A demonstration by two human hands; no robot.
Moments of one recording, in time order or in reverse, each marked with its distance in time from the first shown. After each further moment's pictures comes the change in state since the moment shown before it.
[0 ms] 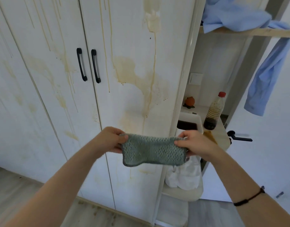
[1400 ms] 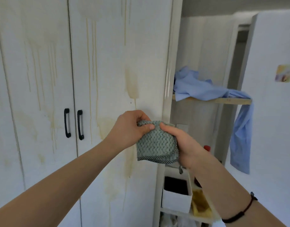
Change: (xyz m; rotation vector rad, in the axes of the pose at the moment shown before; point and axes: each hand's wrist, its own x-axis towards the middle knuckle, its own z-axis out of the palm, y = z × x) left_hand 0.035 0.229 0.035 0.351 0.340 0.773; right_hand 0.005 -0.162 -0.079 0.775 -0.176 -0.282
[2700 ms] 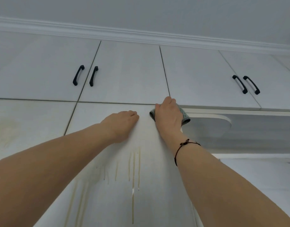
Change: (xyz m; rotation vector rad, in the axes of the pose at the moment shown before) left_hand 0.346 0.138 -0.290 0.989 0.401 0.740; right_hand 0.193 -0.467 0.182 -1.457 1.706 -1.397
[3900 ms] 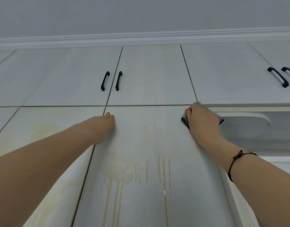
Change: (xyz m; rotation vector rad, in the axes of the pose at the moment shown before) left_hand -0.070 -0.107 0.006 0.210 -0.270 -0.337; right_hand -0.019 0.016 -0.026 -0.084 -0.073 -0.120
